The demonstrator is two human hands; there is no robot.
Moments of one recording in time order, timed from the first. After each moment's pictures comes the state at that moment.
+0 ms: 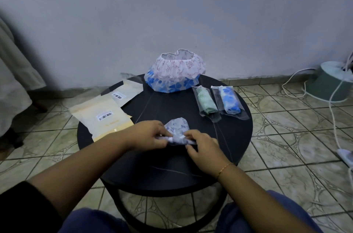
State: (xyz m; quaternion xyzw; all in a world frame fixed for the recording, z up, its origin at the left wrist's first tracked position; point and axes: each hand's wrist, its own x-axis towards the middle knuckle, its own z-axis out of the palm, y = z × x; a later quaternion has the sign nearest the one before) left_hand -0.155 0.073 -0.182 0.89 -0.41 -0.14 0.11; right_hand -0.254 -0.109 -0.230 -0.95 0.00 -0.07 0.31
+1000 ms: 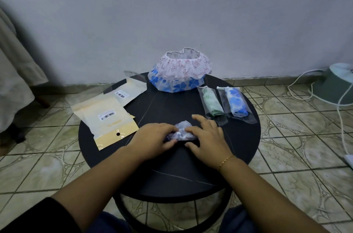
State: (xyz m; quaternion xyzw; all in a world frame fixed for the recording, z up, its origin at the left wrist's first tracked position) left_hand -0.152 0.065 -0.223 0.90 -0.39 0.11 0.14; right_hand -0.219 -0.120 -0.235 -0.97 -0.04 -0.13 0.19
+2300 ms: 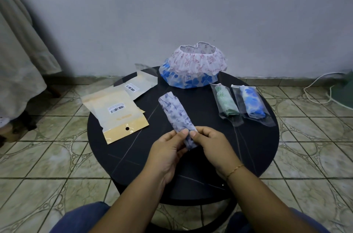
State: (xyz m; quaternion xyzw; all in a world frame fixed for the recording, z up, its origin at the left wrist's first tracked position) left_hand -0.216 0.036 -0.208 0.49 0.11 -0.18 0.85; right_hand -0.224 -0.082 -0.222 -0.72 0.10 -0.03 0.69
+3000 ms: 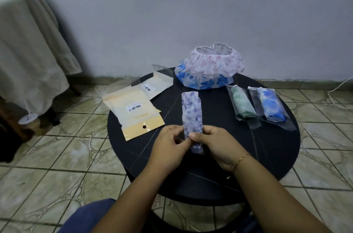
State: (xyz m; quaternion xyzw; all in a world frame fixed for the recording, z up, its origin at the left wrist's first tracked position) left_hand -0.201 0.076 -0.225 0.86 -0.10 0.02 0.49; right_hand -0.205 -0.065 -0.220 -0.63 0.07 0.11 0.77
